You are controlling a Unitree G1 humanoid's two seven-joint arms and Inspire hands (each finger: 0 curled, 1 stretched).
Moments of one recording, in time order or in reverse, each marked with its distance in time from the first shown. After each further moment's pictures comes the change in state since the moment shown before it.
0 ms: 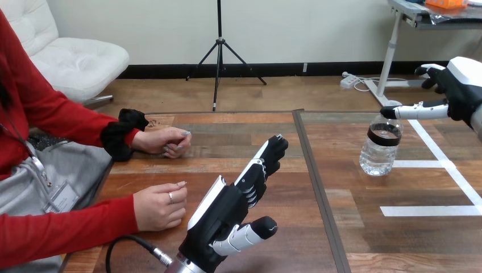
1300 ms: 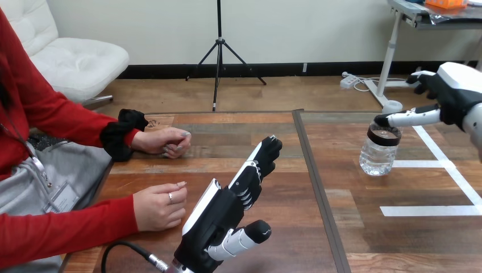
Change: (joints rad) left arm 0.047 0.002 -0.013 -0.053 -0.030 0.000 0.000; right arm -0.004 0.021 0.037 0.012 0.000 -0.002 0.008
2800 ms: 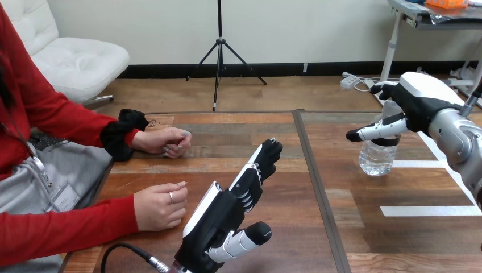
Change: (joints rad) left arm 0.006 0.001 -0.011 0.000 -0.003 0.002 0.007; right arm -0.008 0.080 0.053 0.005 -0.014 -0.021 0.000
